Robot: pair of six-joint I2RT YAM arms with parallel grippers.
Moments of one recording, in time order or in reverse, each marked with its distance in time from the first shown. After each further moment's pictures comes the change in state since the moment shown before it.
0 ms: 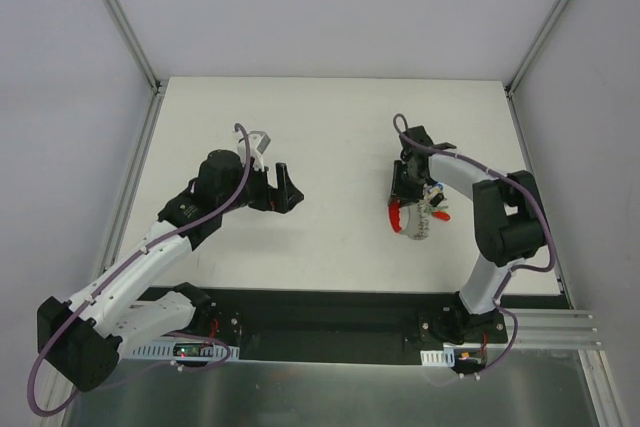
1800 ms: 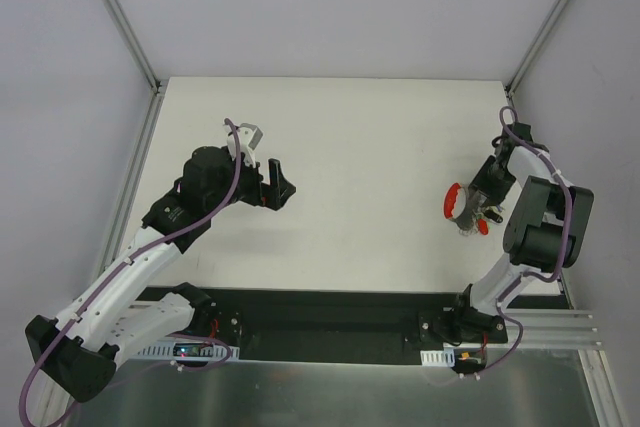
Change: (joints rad) left arm 0.012 -0.069 0.037 -0.039 -0.052 0.064; right arm -0.552 -0.073 0.011 -0.094 0.085 -0.072
